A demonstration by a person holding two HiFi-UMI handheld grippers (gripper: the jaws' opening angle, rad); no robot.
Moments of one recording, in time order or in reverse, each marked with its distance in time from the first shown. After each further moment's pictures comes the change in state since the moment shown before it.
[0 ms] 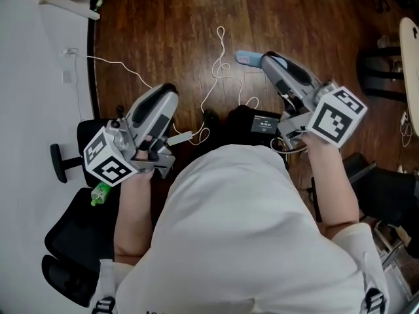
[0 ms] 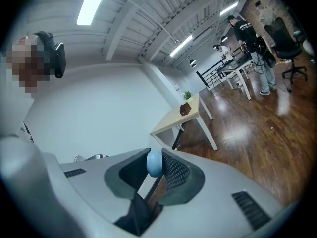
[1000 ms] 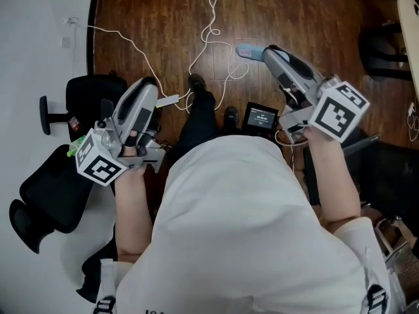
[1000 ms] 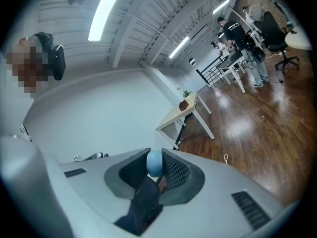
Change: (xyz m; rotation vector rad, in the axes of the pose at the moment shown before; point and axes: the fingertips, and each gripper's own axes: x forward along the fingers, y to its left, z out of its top) left arm -0.039 -0.166 -0.158 0.052 -0.074 0.139; right arm -0.220 0.013 -0.101 0.045 0.011 0.080
